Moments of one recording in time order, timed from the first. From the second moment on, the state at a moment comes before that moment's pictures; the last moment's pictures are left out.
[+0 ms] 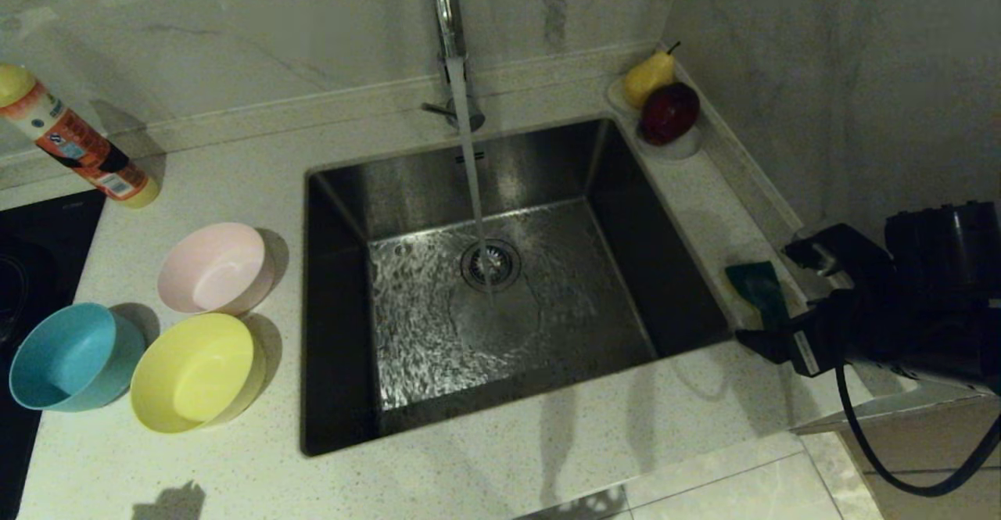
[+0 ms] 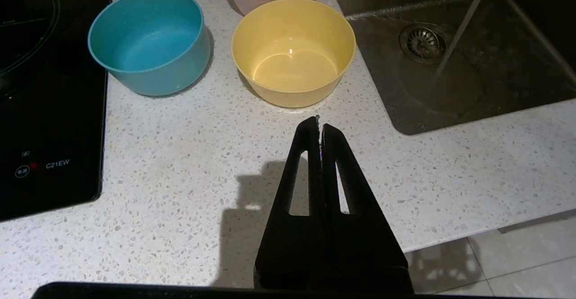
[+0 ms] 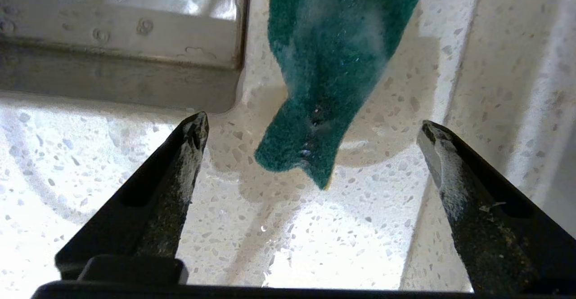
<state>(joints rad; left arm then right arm) 0.00 0.00 0.00 -0.12 0.00 0.05 0.21 1.55 -0.82 -0.19 -0.11 -0.21</state>
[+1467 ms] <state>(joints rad) 0.00 0.00 0.00 -0.12 0.00 0.05 0.24 1.49 -0.87 -0.18 -0.07 -0.14</state>
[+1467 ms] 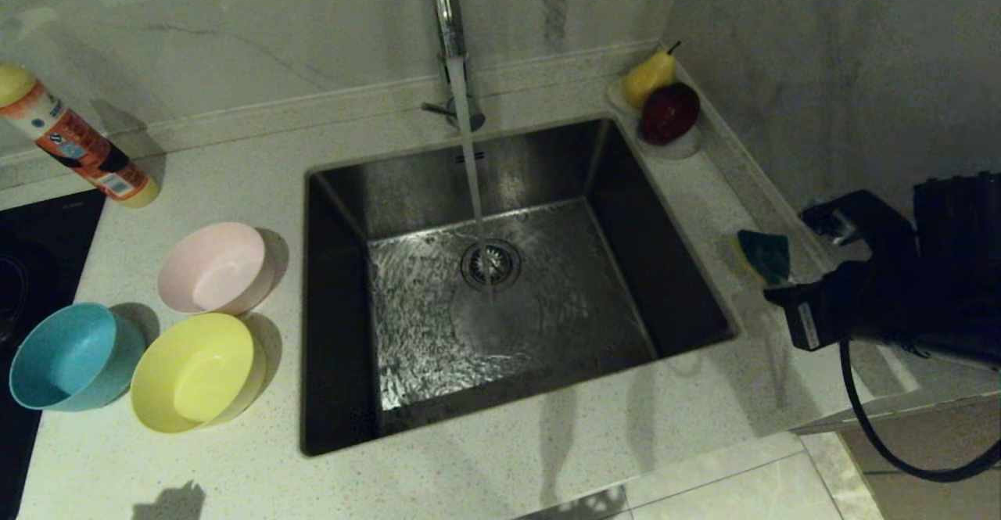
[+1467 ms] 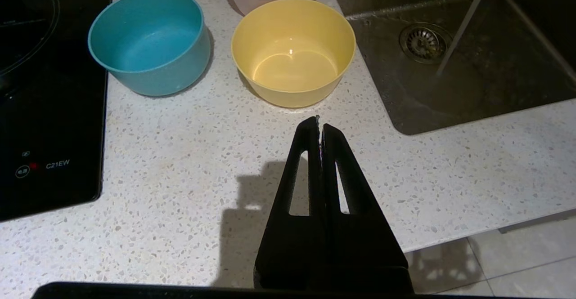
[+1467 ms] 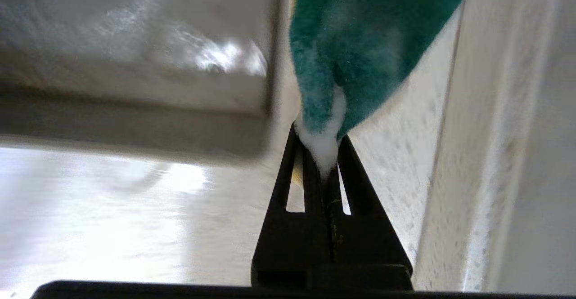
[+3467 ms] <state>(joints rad) 0.00 0.00 0.00 -0.12 0.00 0.05 0.73 1.24 -1.17 0.22 0.14 0.13</state>
